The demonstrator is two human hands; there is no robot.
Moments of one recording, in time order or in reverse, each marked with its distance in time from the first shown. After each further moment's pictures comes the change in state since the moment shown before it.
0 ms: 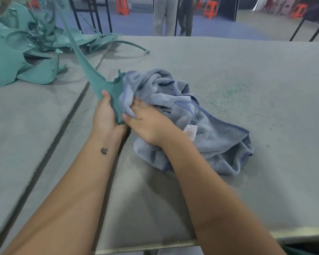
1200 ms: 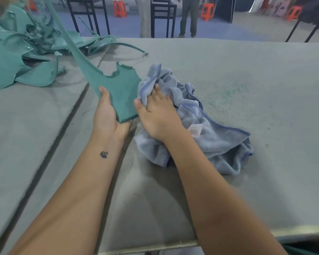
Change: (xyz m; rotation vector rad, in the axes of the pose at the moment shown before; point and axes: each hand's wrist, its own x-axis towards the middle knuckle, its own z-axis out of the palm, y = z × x) left_hand -0.015 0.002 0.032 -0.388 -0.255 0.140; right_hand 0.000 0.014 -0.004 -0.070 0.220 0.163
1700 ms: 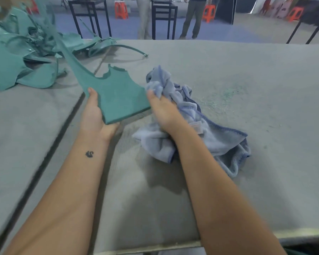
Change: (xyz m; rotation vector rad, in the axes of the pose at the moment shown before) left_hand 0.005 0.020 -0.010 -0.002 0.026 0.008; right_hand 0.011 0.014 -0.009 0.403 0.078 0.206
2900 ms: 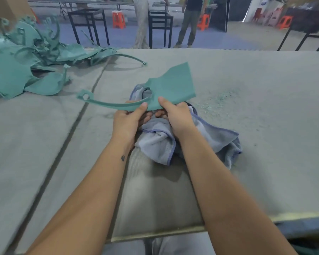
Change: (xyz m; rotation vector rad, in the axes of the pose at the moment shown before) left_hand -0.015 -0.040 0.007 0.572 -0.092 0.104; right_hand -0.008 0.015 -0.009 0.834 0.164 0.128
